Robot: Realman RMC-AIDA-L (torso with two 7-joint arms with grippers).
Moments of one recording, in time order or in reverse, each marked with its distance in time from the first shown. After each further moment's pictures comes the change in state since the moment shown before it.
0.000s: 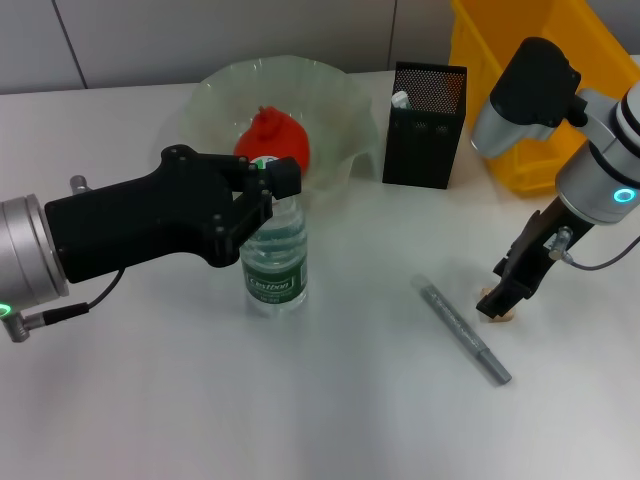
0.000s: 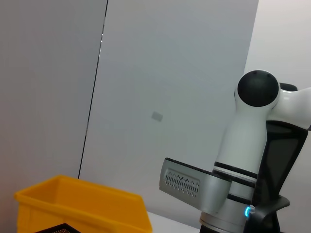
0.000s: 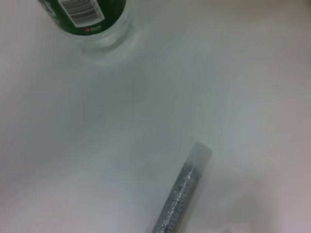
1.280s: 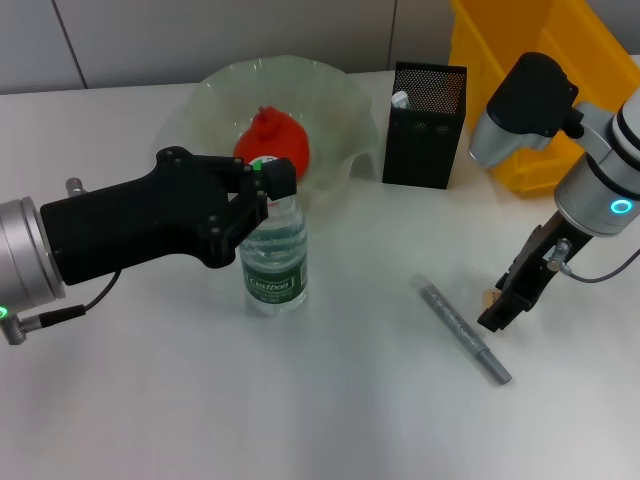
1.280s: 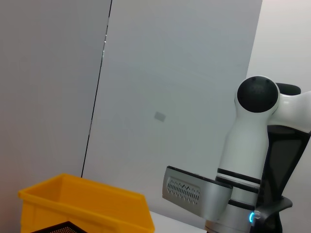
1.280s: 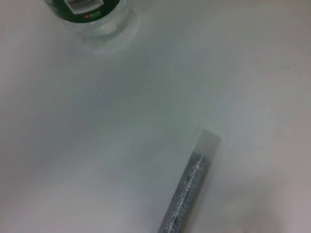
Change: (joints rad) left arm 0.006 0.000 -0.004 -0.002 -0.002 0.000 0.002; right arm 0.009 0.001 0.007 0.049 -0.008 -0.004 0.025
